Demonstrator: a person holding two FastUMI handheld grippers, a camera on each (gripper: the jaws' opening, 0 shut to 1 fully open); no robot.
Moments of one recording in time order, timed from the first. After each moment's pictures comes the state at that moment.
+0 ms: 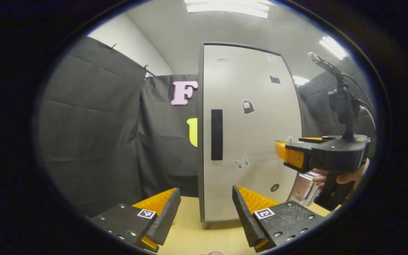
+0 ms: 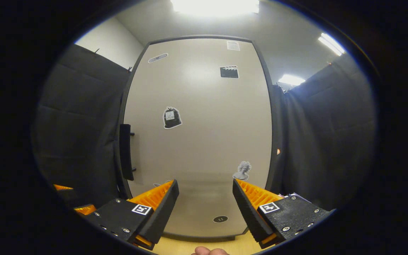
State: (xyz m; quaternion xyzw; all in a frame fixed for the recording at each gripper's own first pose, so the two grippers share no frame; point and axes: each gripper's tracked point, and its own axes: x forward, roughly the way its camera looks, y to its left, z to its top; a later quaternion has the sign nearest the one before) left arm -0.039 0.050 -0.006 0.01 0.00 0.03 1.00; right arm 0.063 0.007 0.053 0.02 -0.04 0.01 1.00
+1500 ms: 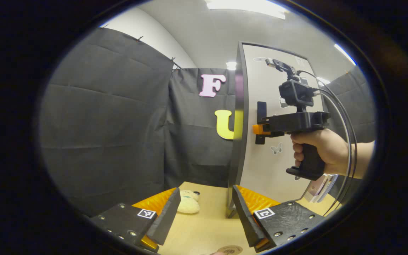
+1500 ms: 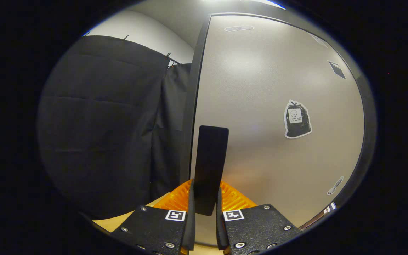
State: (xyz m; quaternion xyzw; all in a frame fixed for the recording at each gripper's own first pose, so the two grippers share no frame) left arm -0.101 0.146 -0.036 -0.02 0.03 0.10 0.99; right arm 0.141 0.173 0.062 -0.03 0.03 0.15 0.99
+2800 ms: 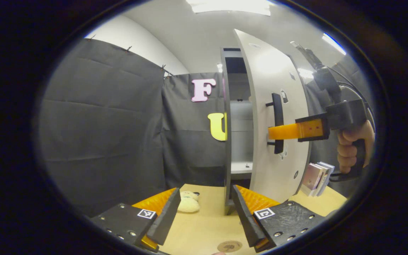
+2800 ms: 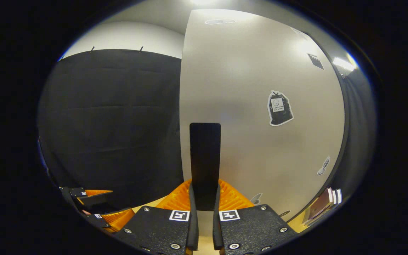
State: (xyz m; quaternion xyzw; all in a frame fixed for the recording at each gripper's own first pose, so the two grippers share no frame) left arm -0.115 0.117 -0.001 0.03 0.01 0.09 1.00; right arm 0.093 0.148 0.054 0.00 0.05 0.29 0.96
